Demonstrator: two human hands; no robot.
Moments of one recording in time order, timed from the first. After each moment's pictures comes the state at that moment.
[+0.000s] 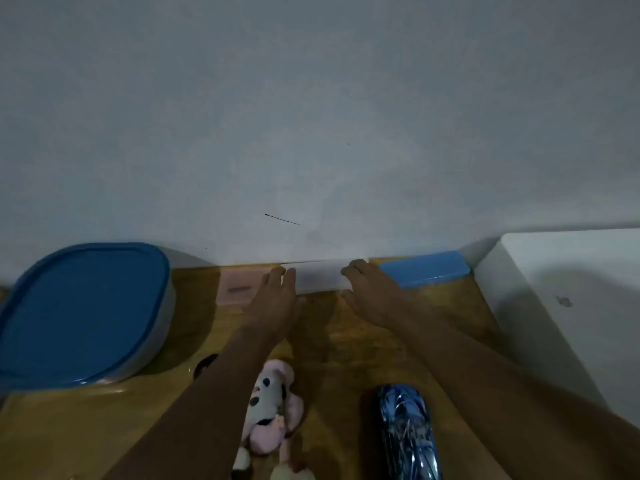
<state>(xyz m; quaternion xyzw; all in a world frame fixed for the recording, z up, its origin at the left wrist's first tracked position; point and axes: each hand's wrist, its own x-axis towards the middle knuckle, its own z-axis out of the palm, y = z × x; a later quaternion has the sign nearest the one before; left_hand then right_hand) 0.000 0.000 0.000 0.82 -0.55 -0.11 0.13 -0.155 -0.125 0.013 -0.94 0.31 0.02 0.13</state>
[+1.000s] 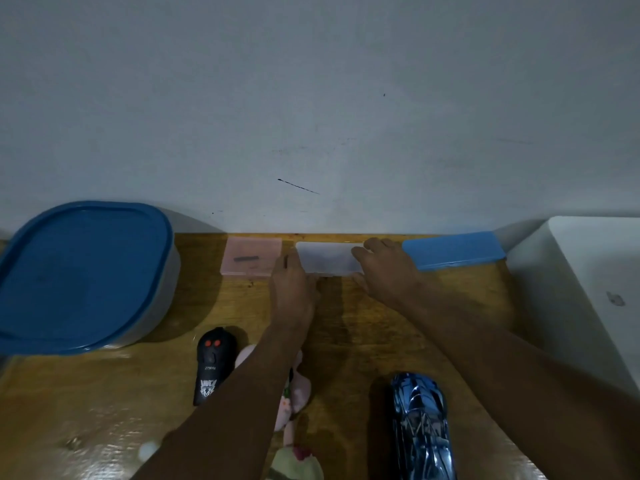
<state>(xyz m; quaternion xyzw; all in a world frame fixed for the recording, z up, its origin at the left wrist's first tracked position) -0.024 -0.014 -0.034 0.87 -0.33 -0.14 0.34 -0.139 -0.136 -0.002 -0.96 0.28 0.08 0.02</state>
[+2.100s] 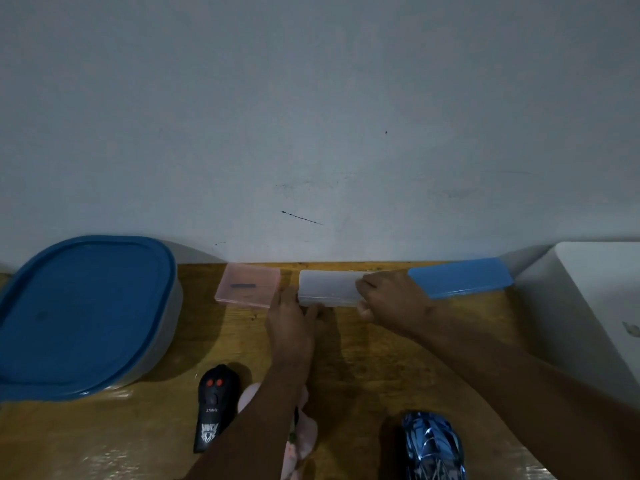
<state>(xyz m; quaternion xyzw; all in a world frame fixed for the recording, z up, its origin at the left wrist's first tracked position) -0.018 -0.012 -0.042 0.87 -0.26 -0.15 0.40 -0.139 -0.149 -0.008 -0.98 0.17 0.02 -0.06</state>
